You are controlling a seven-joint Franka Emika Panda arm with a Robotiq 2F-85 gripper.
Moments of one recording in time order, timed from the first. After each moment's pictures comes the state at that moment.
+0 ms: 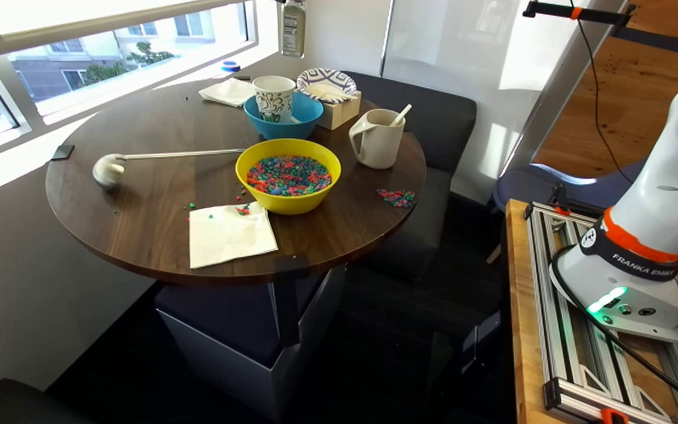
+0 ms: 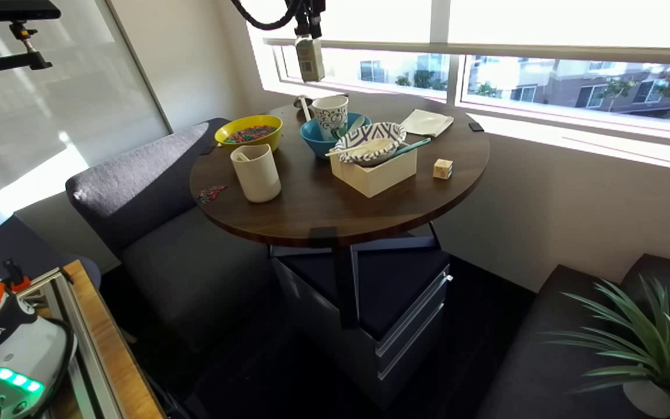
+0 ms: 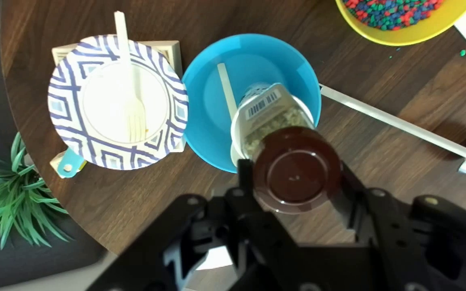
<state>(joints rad) -0.04 0.31 -0.05 -1.36 0.02 1.77 0.13</state>
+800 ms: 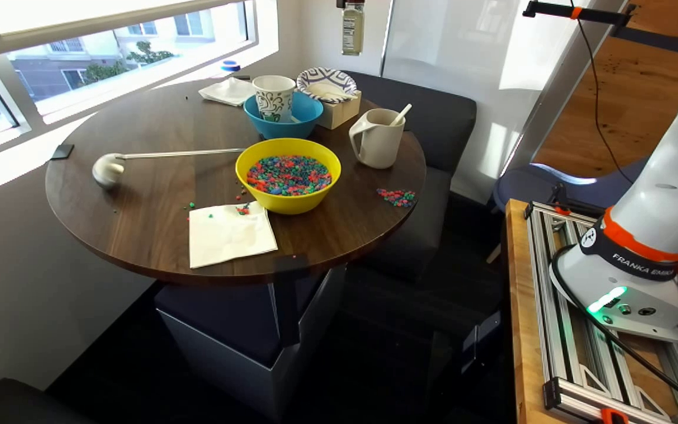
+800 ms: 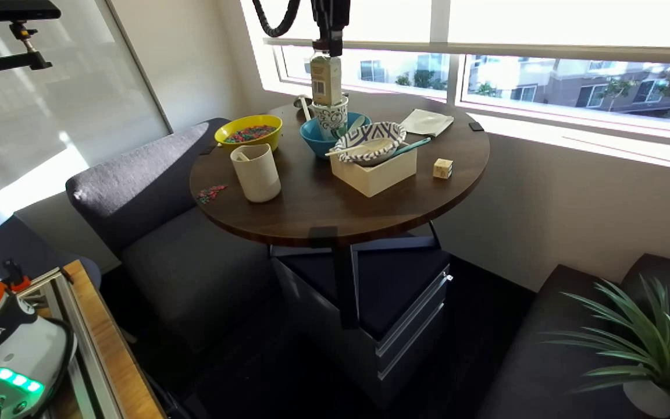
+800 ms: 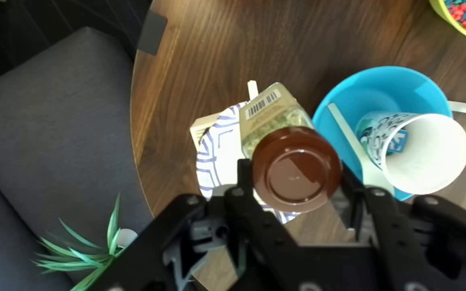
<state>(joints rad) -0.18 0.30 -0.14 -1.38 0.03 1.62 0.16</state>
